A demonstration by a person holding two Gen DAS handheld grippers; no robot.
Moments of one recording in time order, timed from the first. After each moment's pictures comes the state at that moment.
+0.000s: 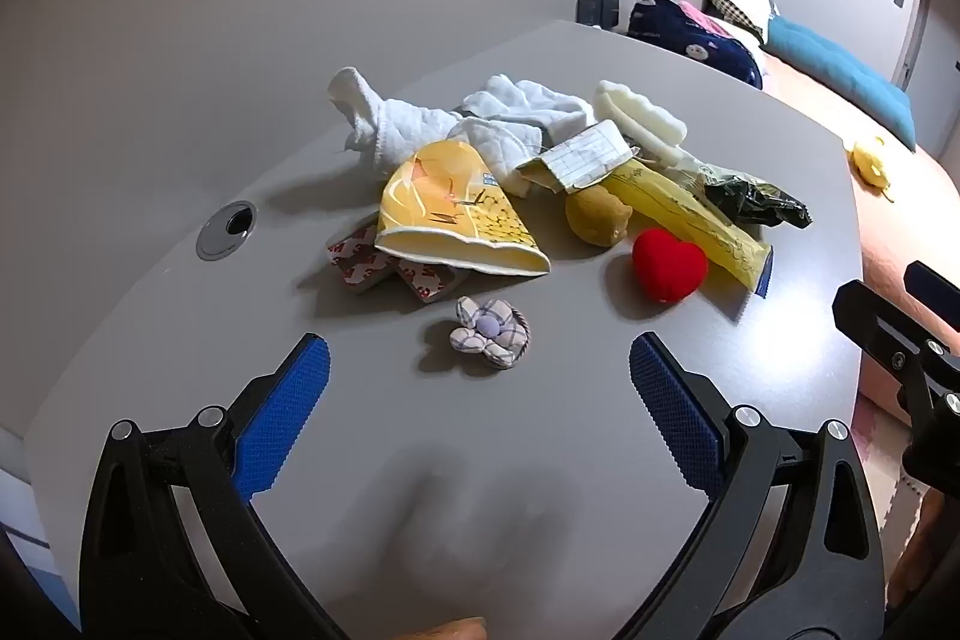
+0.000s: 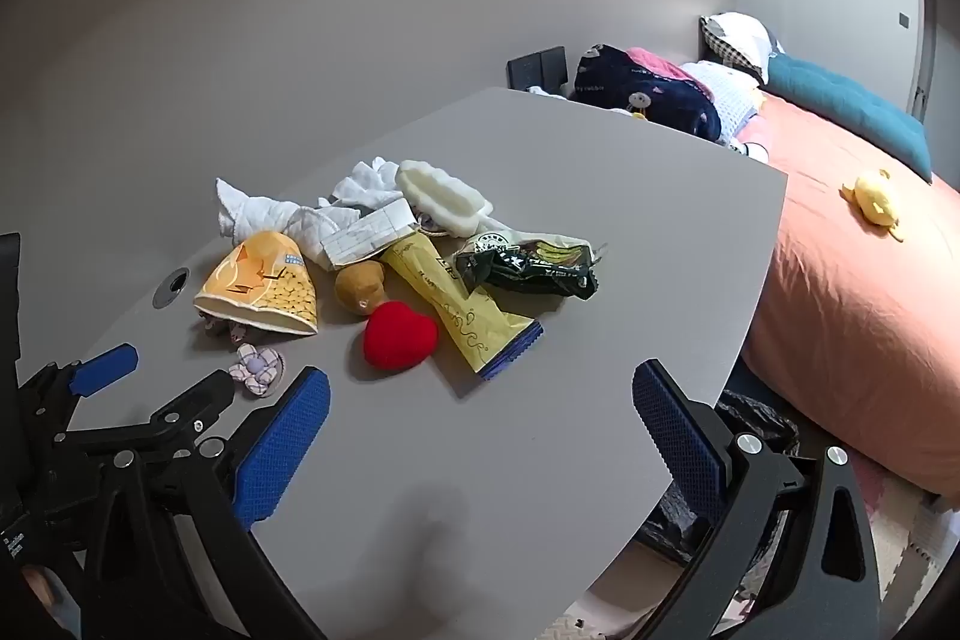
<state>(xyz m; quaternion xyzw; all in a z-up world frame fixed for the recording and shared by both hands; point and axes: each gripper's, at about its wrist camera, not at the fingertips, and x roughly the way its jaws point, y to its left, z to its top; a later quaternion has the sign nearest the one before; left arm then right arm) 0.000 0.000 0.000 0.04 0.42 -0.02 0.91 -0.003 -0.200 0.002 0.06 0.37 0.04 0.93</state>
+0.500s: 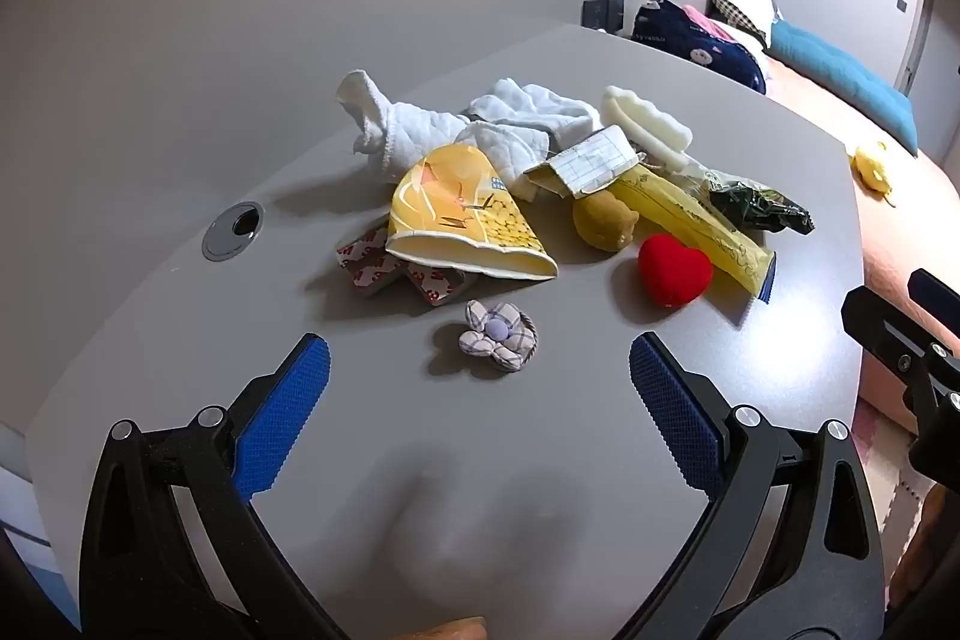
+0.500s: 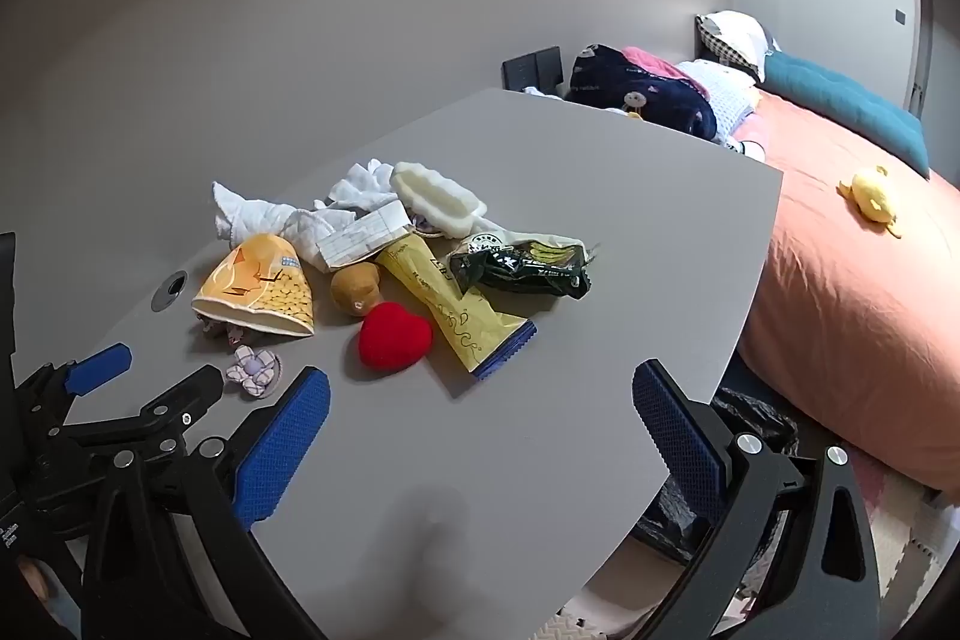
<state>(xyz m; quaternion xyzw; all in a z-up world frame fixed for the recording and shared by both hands) 0.003 0.007 0.001 0.03 0.42 -0.02 0.91 -0.004 -0.202 0.002 0.06 0.37 0.04 0.93</state>
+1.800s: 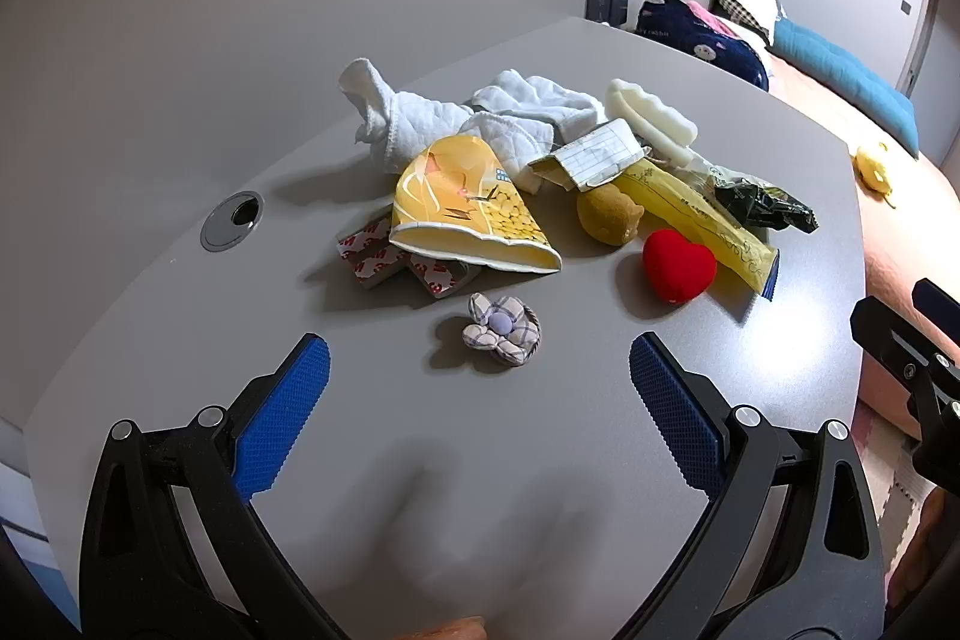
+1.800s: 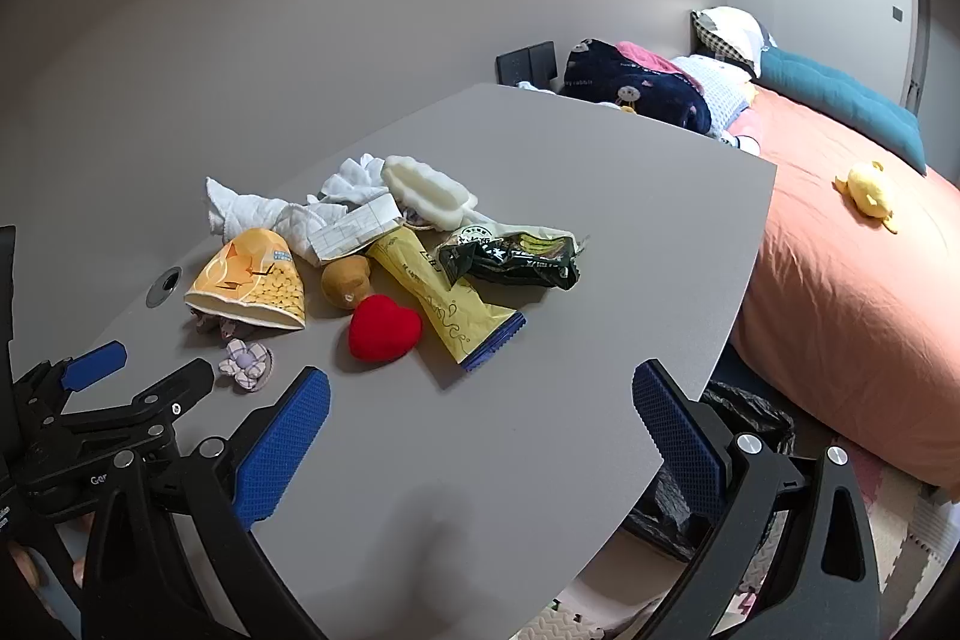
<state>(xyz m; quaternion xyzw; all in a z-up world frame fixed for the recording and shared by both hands) 0.005 0.009 0.000 0.03 0.43 -0.01 0.90 -0.007 -0.208 -0.002 0.06 0.37 0.04 0.92</state>
